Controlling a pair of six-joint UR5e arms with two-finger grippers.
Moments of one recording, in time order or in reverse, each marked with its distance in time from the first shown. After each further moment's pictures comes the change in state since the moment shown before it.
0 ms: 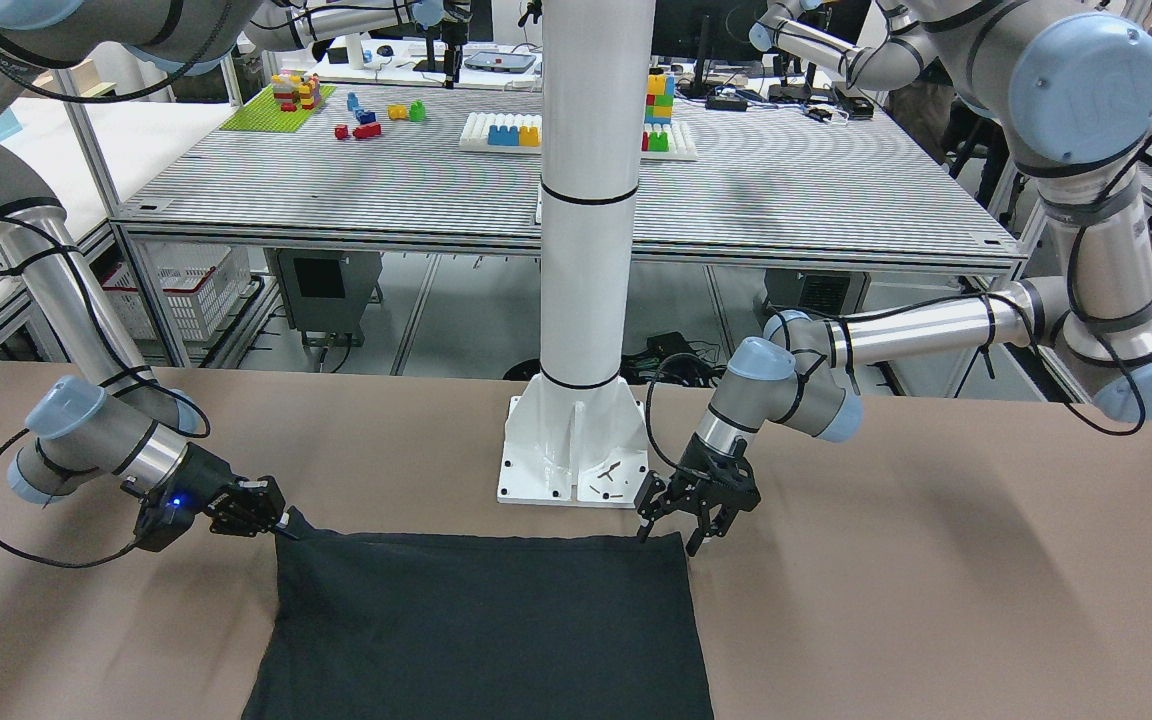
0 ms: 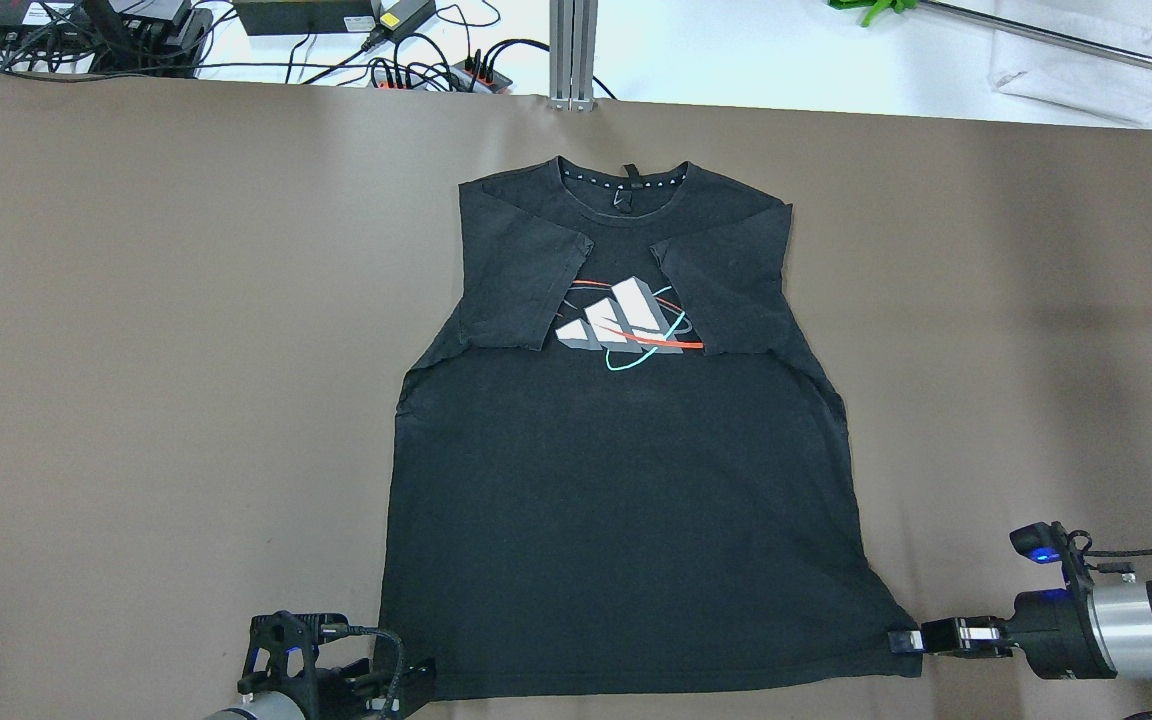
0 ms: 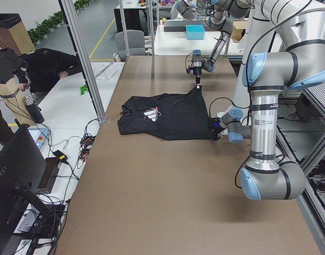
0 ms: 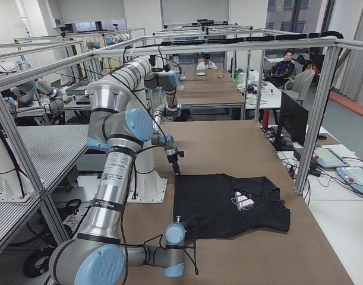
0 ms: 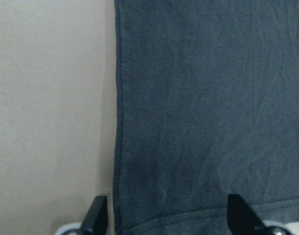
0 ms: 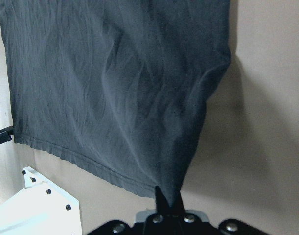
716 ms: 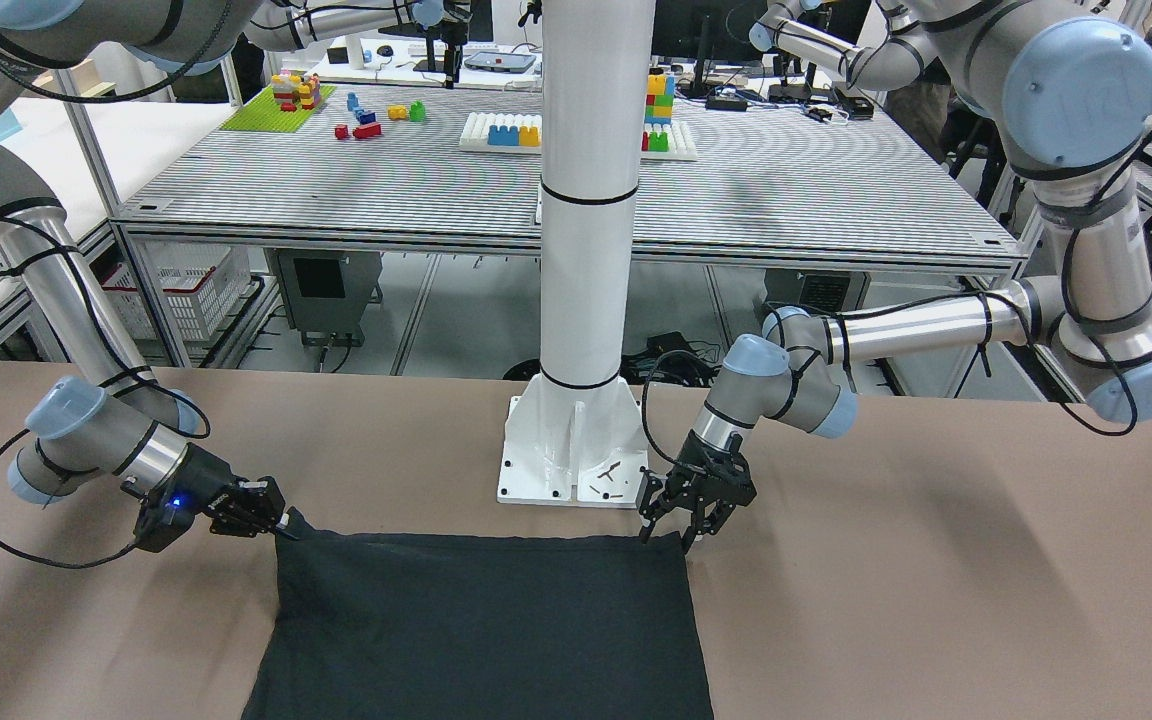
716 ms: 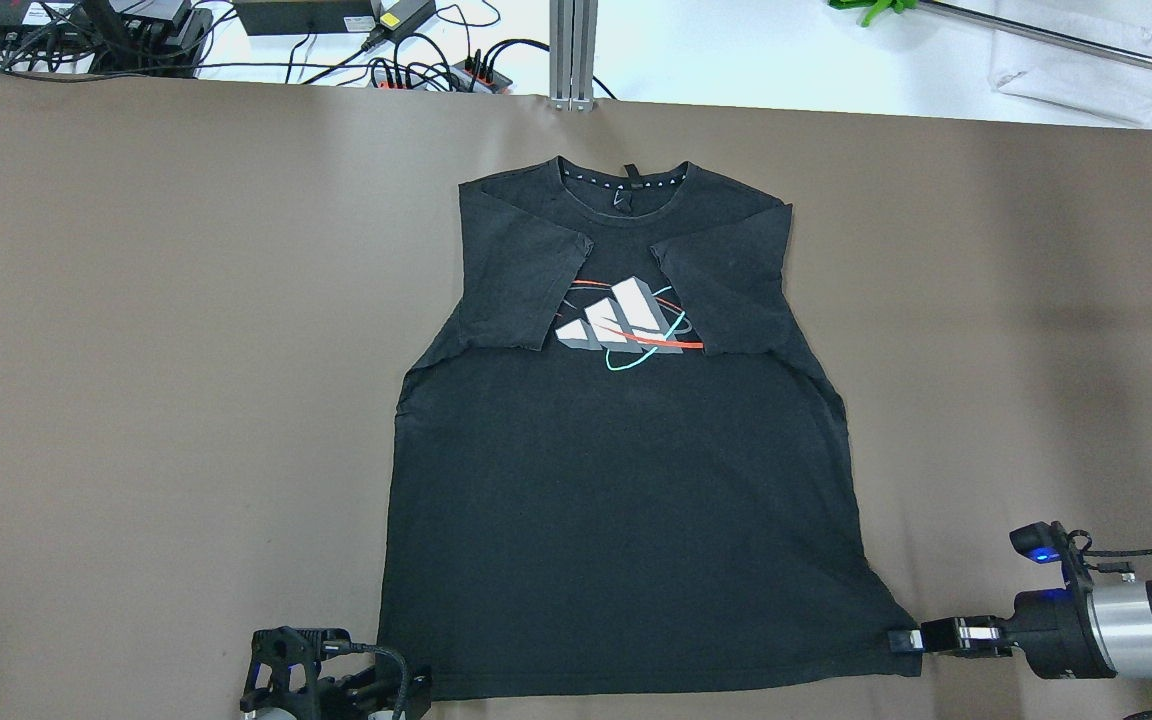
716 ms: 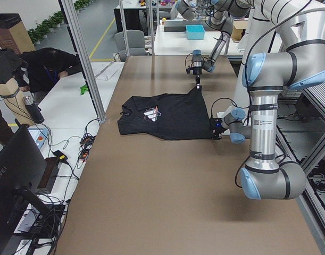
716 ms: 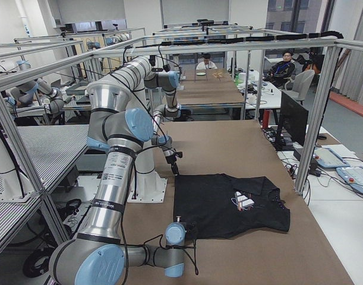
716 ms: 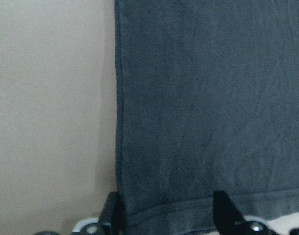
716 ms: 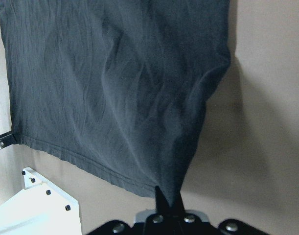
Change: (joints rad) left arm 0.029 -0.002 0.006 0.004 0.045 0.001; right arm 0.000 0.001 -0.001 0.000 -0.001 0.000
